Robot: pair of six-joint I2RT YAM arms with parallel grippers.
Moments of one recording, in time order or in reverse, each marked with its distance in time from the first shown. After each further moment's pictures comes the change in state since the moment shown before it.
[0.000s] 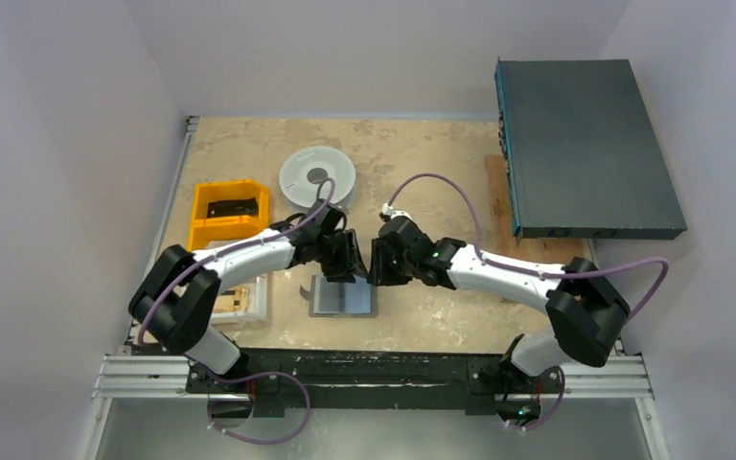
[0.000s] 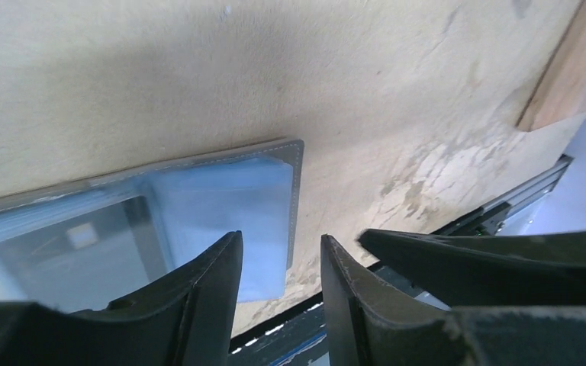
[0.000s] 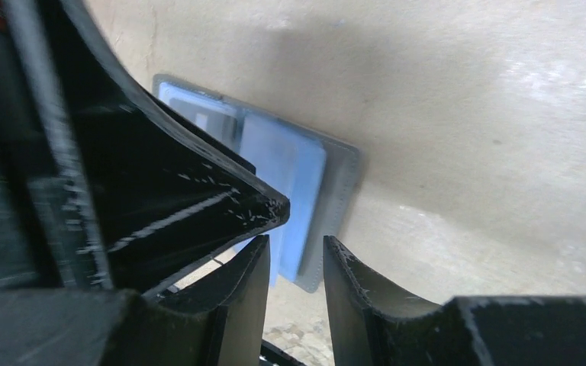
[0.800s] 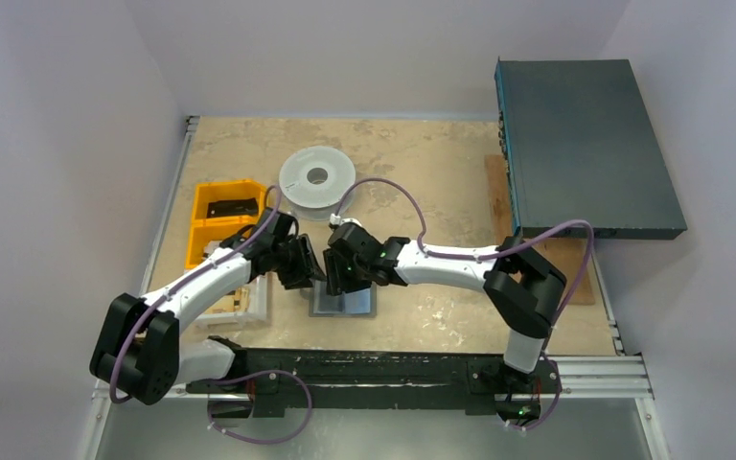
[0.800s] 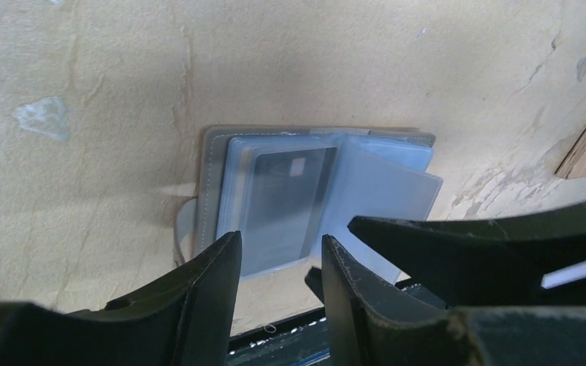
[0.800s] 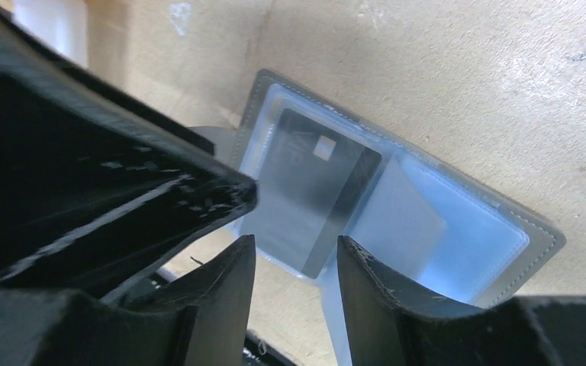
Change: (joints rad) left arm 0.247 -0.319 -0.189 -0.158 -0.051 0.104; right arm 0.161 0.325 0.291 0.000 -0.018 -0.015
